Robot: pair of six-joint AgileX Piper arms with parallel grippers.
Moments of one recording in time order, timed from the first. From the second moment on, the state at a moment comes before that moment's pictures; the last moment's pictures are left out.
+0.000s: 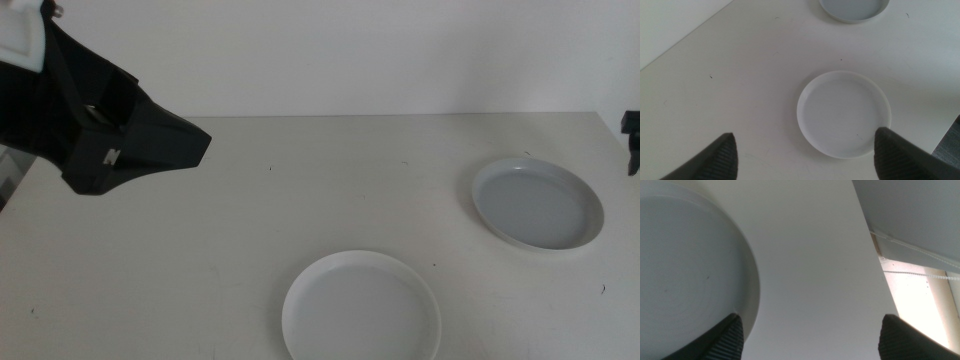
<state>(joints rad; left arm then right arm) -0.47 1.05 -1.36 -0.27 1.12 0.37 -0.19 1.92 -1.64 -0.12 1.17 0.25</state>
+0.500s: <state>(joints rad) -0.47 1.05 -1.36 -0.27 1.12 0.37 -0.19 2.10 -1.65 -0.02 1.11 0.22</state>
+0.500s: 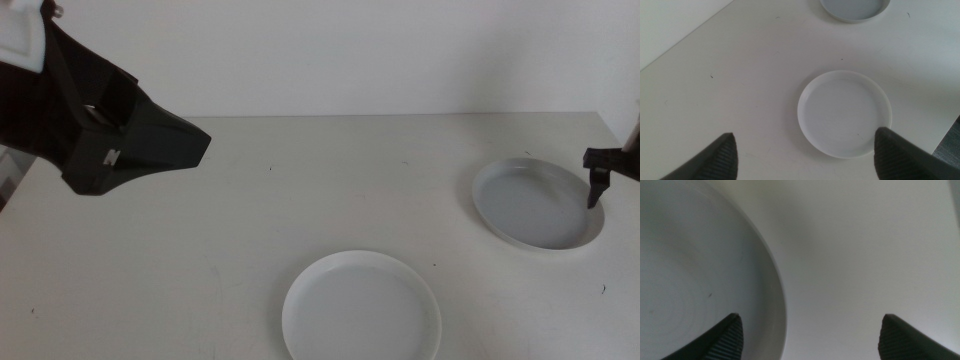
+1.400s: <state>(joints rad) -0.47 1.05 -1.36 -0.27 1.12 0.37 -0.19 2.17 -1.65 0.08 1.04 0.11</state>
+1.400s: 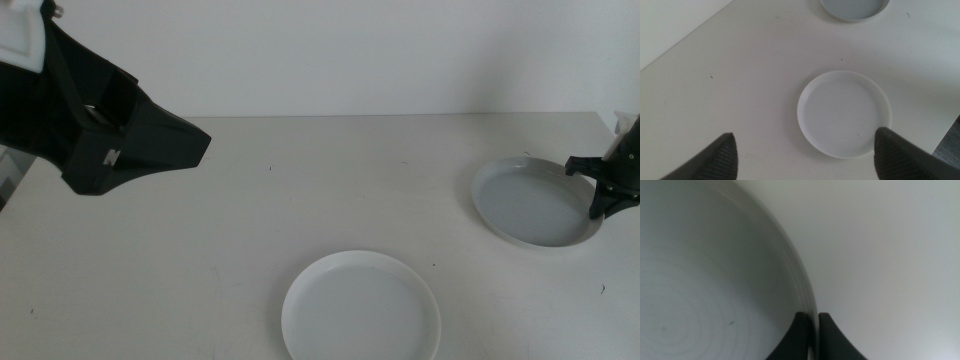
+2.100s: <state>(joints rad) -0.47 1.05 -1.36 -0.27 1.12 0.37 0.13 1.73 -1.45 0.24 1.01 0.02</state>
